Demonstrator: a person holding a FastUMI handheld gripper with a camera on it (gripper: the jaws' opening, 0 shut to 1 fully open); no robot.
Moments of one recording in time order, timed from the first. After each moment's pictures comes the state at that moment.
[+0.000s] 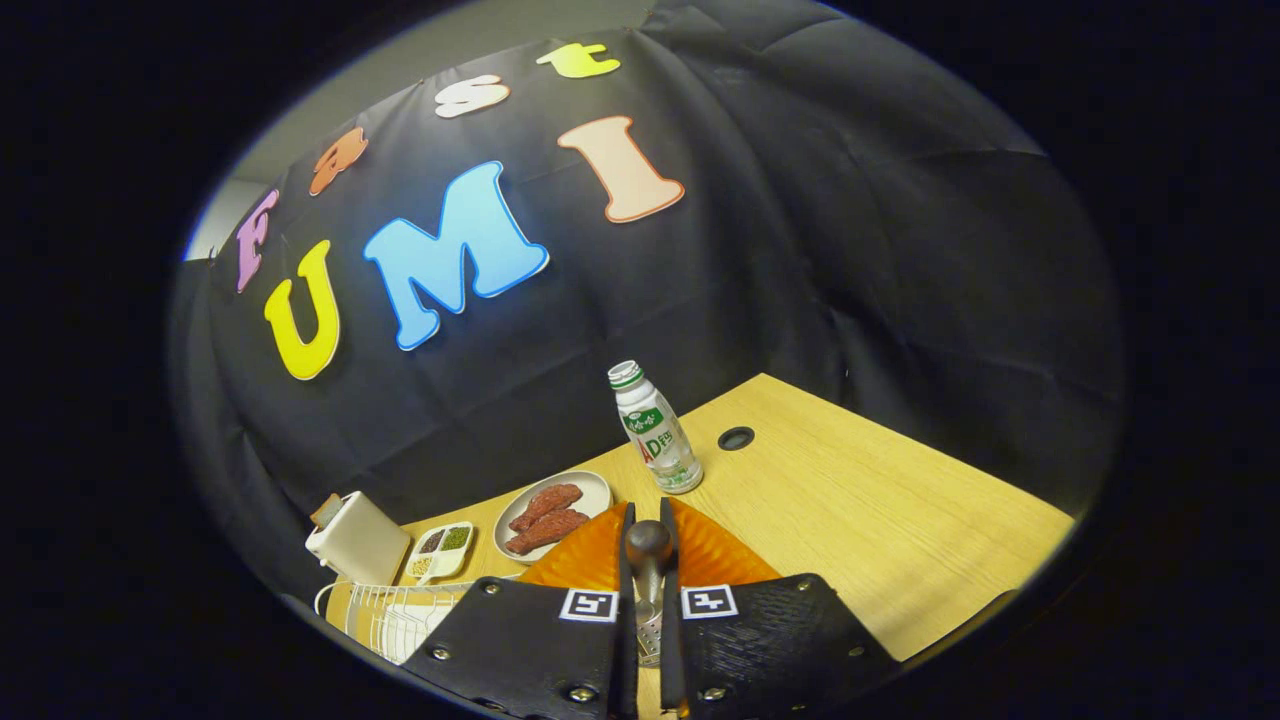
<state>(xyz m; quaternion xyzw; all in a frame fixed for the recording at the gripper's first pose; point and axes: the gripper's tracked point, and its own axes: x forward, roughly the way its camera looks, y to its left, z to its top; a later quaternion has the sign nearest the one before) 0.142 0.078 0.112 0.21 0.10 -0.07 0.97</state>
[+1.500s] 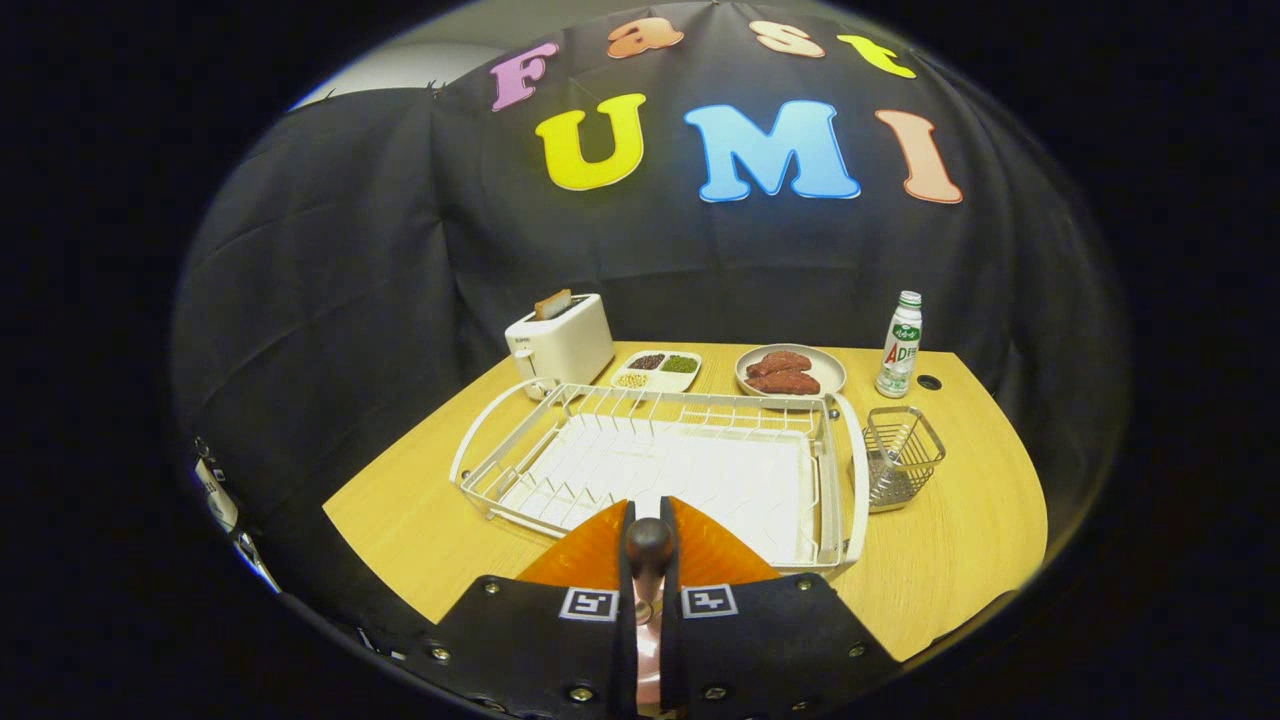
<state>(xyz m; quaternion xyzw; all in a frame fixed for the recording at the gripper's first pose) -0.054 0.351 0.079 0.00 0.23 0.19 0.95</state>
